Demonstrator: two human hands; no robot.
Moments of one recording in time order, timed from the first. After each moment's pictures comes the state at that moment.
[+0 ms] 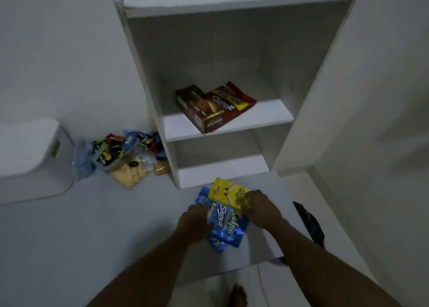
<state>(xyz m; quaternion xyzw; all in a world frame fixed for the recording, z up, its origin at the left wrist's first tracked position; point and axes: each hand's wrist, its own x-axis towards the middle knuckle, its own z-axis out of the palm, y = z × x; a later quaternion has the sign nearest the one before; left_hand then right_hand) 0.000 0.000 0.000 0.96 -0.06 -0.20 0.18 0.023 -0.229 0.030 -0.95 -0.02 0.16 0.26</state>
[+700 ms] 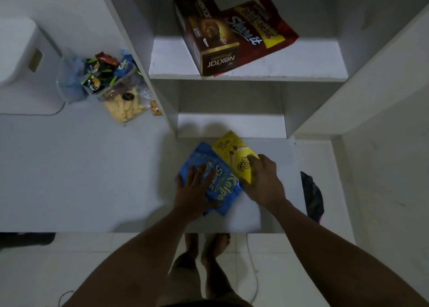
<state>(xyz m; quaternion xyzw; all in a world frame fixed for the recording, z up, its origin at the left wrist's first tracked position) -0.017 -0.041 -0.088 0.97 -0.02 -0.18 0.14 0.057 -0.271 -0.051 -0.96 -0.10 0.12 0.24</state>
